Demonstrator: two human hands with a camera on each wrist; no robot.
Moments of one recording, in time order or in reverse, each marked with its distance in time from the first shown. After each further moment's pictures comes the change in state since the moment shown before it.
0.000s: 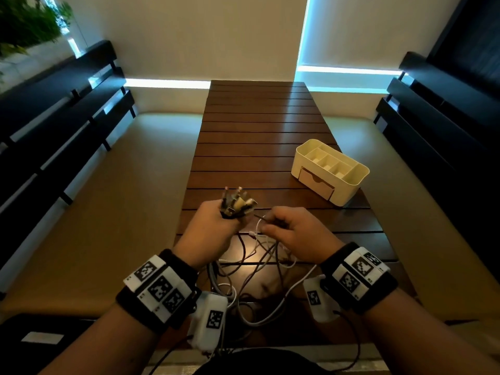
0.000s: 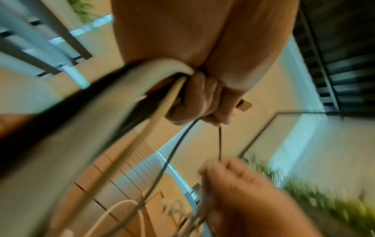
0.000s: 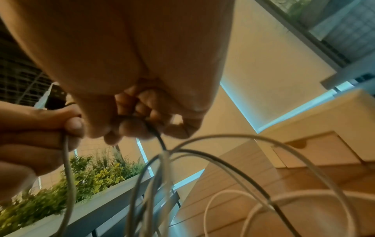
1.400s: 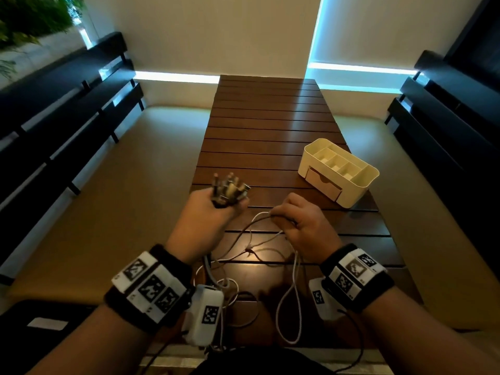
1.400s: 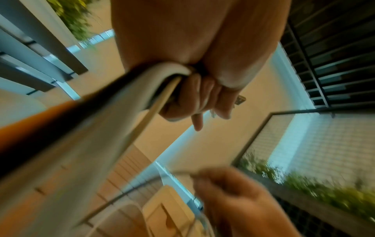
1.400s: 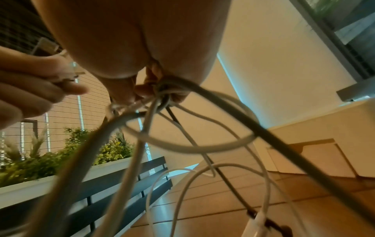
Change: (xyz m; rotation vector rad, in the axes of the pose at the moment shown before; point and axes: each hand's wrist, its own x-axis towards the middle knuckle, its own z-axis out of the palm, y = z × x) left_hand -0.002 0.008 -0.010 -0.025 0.132 0.031; right_hand 0.014 0.031 0.006 -0.157 0.273 -0.307
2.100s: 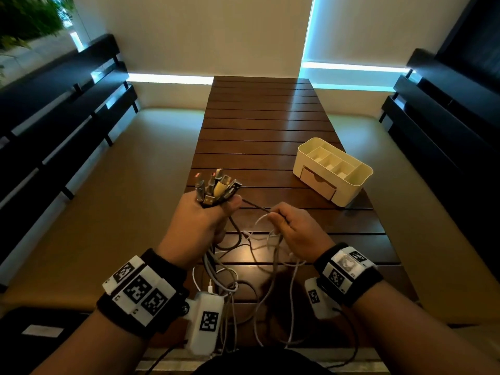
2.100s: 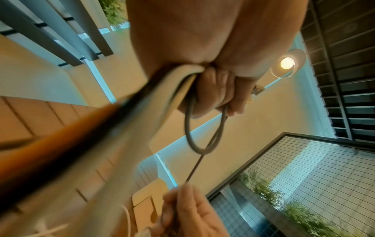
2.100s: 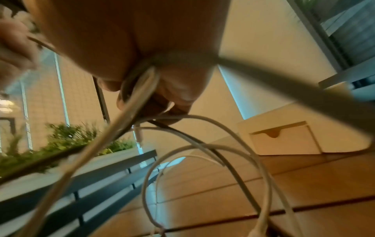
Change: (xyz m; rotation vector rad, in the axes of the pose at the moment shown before) left_hand -0.002 -0.002 0.005 -0.396 -0.062 0.003; right_hand 0.000 -0.001 0.000 0.095 -0.162 0.303
